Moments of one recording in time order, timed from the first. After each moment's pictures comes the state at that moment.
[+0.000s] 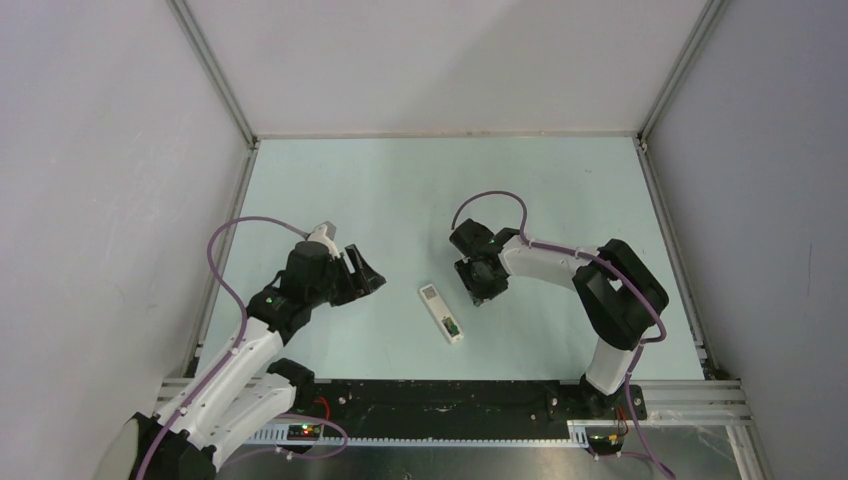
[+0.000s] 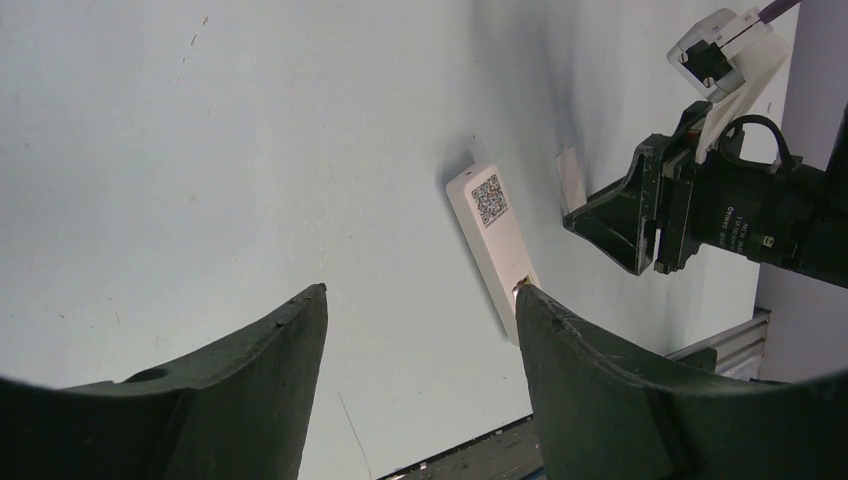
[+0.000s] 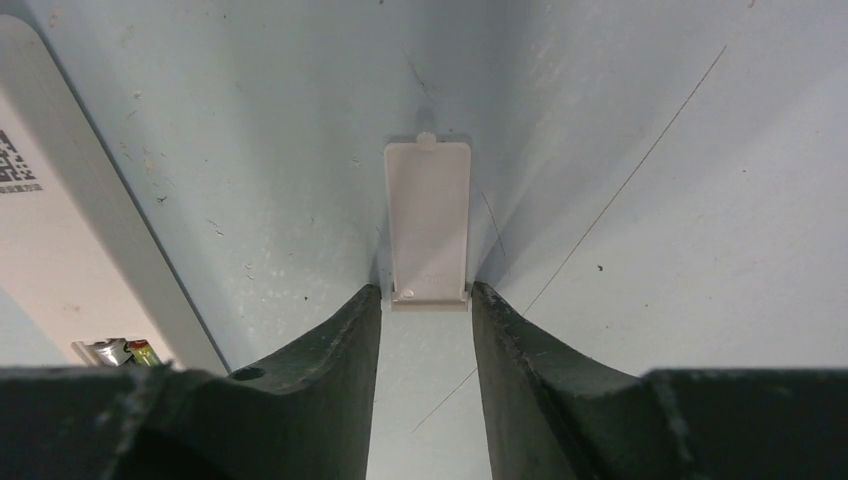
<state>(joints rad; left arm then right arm) -0.42 0.79 0.56 -0.46 0.11 -0.73 0.76 1.77 1.10 -0.63 0.07 0.28</state>
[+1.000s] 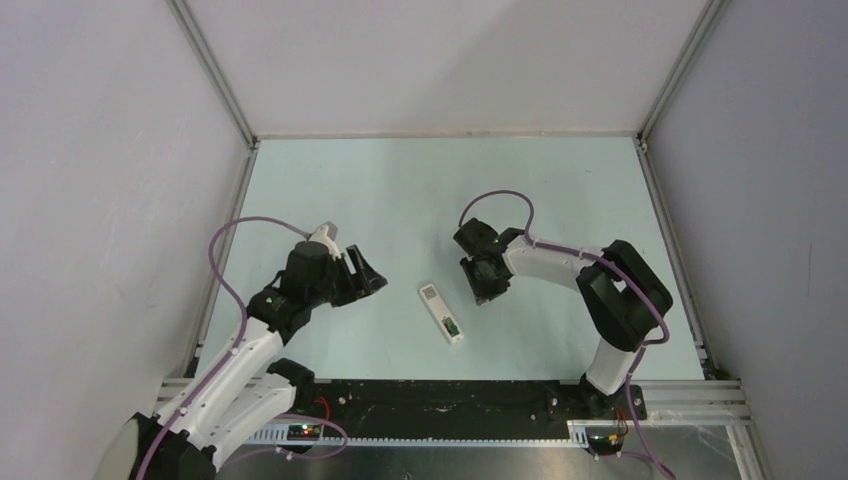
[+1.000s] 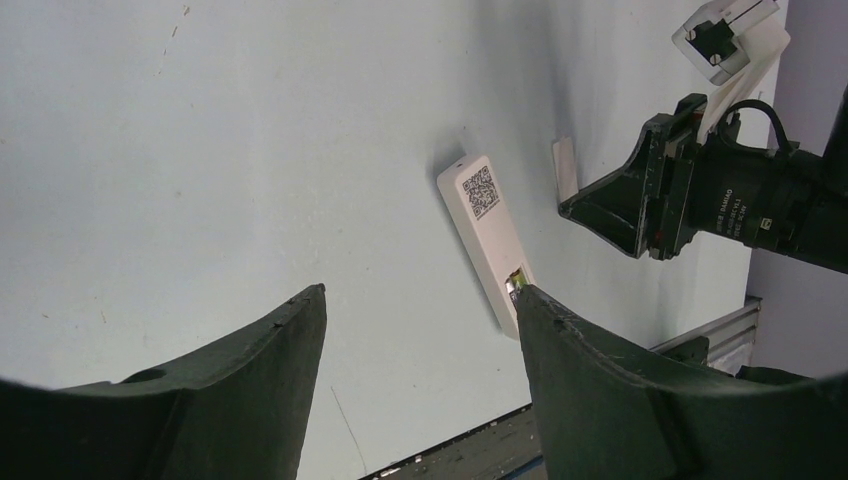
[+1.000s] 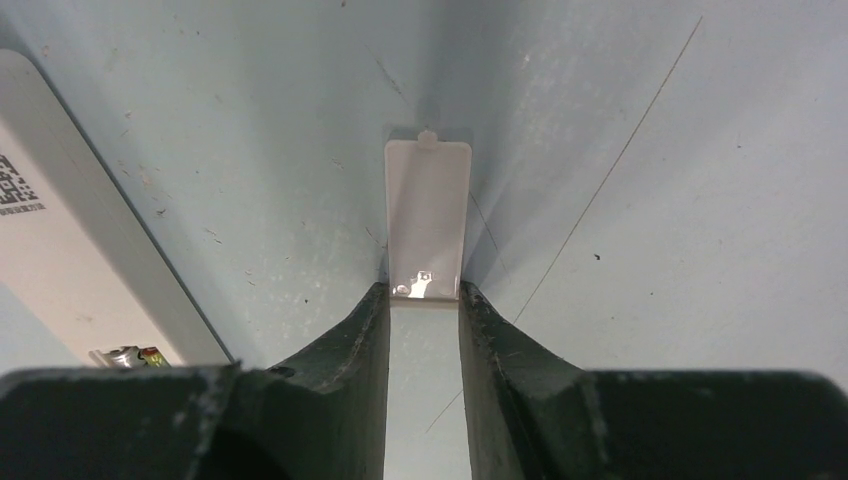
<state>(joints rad) -0.42 0.79 0.56 -0.46 0.13 -0.73 0.74 1.75 1.08 -0.62 0.06 0.36</state>
